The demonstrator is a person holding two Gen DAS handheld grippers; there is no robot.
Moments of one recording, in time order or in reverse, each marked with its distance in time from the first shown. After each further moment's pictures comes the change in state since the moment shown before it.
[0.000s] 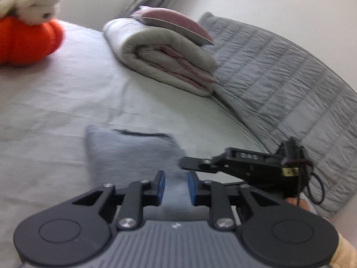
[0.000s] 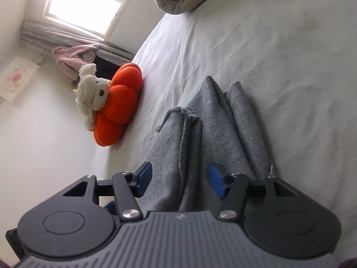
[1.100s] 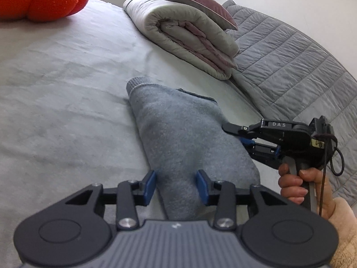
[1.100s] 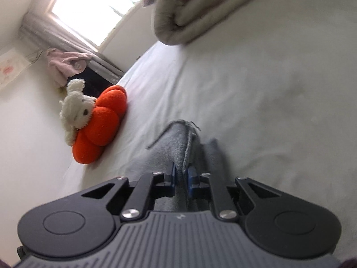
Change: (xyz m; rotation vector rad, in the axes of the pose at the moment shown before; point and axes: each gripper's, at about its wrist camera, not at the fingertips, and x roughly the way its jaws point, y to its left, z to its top) left arm 0.032 0.028 -0.032 -0.075 0.091 0.011; right arm -0.012 -0.023 0.032 -0.092 -0.133 -0.091
